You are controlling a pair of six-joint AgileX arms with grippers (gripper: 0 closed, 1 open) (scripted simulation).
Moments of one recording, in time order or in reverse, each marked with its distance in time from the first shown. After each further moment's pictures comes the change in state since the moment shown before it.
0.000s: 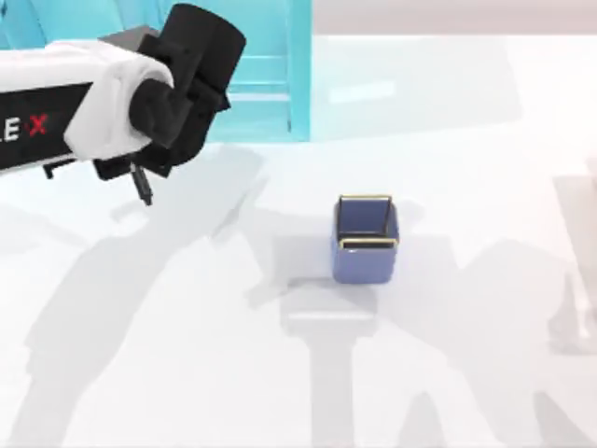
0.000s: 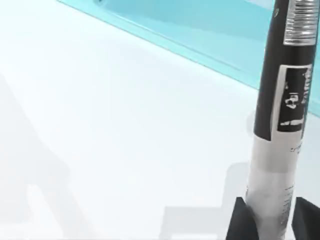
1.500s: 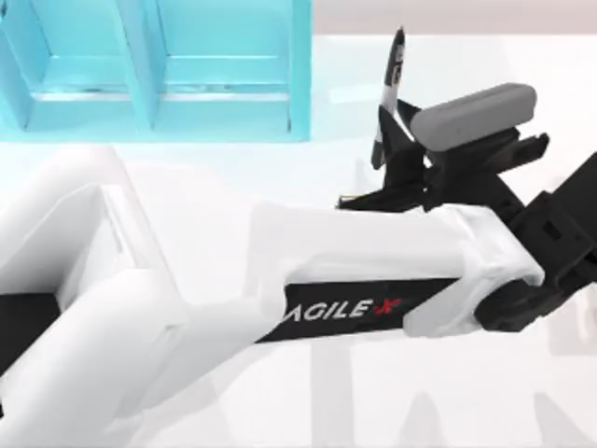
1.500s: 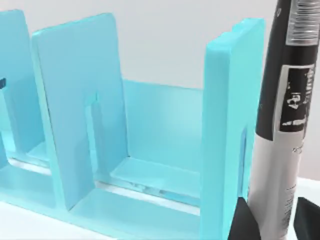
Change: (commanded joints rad) left arm -0.647 0.327 0.341 0.341 -0.851 0.109; right arm 0.000 0.000 0.000 0.000 0.000 0.000
